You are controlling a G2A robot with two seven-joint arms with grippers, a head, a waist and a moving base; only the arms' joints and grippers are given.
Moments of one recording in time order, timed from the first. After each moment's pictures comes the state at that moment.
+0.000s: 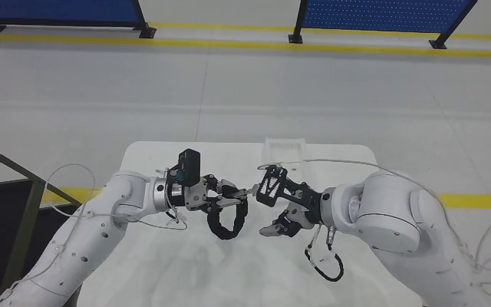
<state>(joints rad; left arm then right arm) 0.71 -0.94 -0.76 -1.49 0.81 -1.01 0.06 -0.92 -0.95 1.17 -2.22 -0.55 -0.19 1.45</state>
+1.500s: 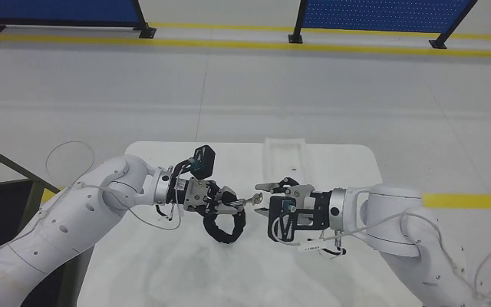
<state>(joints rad) 0.38 -0.85 -0.37 -1.45 0.28 -1.01 -0.36 -1.08 -0.91 1.25 -2.22 -0.97 -0.82 0.76</state>
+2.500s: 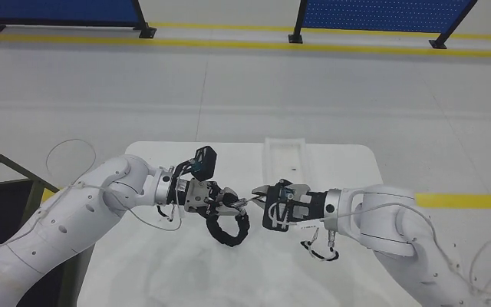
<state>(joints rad) 0.35 -0.84 -0.32 -1.47 0.29 -1.01 -0.32 -1.08 -0.90 1.22 -2.21 -0.87 -0.66 0.81</state>
